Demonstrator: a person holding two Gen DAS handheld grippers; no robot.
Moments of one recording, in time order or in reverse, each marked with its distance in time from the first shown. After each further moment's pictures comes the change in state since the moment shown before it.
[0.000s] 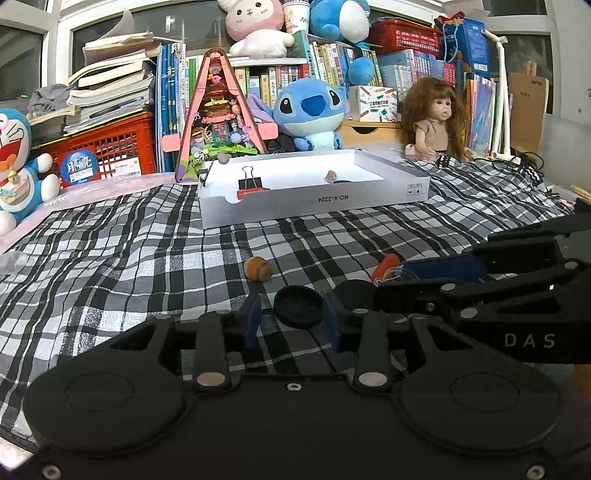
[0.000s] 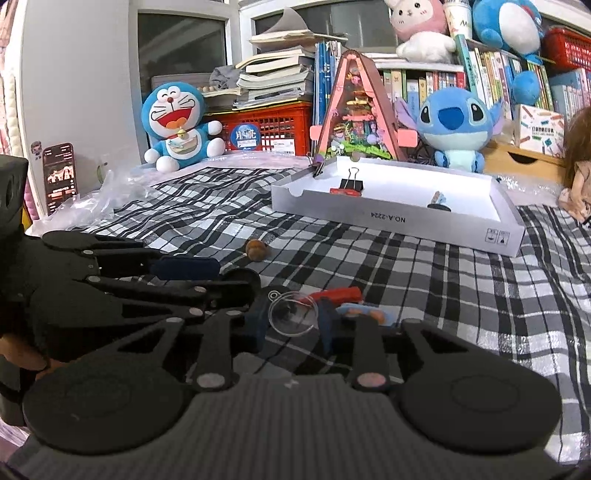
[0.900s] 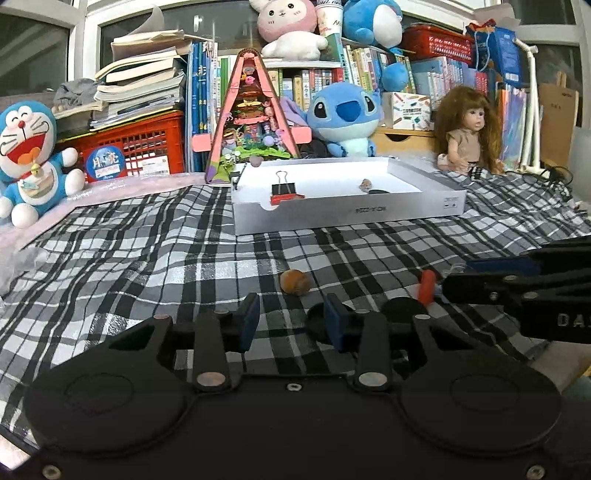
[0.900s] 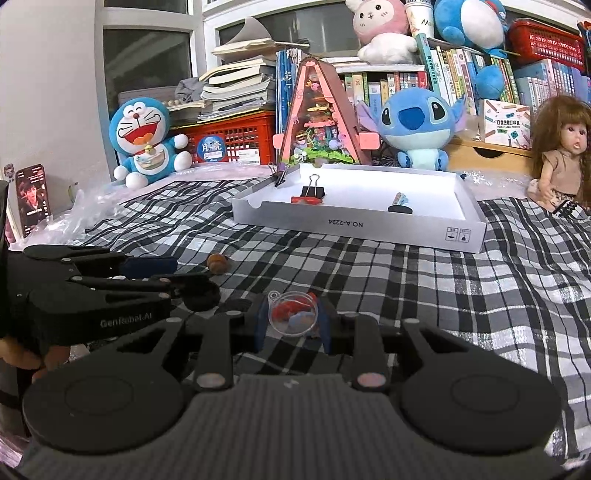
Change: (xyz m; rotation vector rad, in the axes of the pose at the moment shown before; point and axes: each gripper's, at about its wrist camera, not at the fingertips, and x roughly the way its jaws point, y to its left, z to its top) left arm 0.009 0.014 0.008 -0.055 -0.011 0.071; right arm -0.007 -0.019 0.004 0.069 -0.018 -0.082
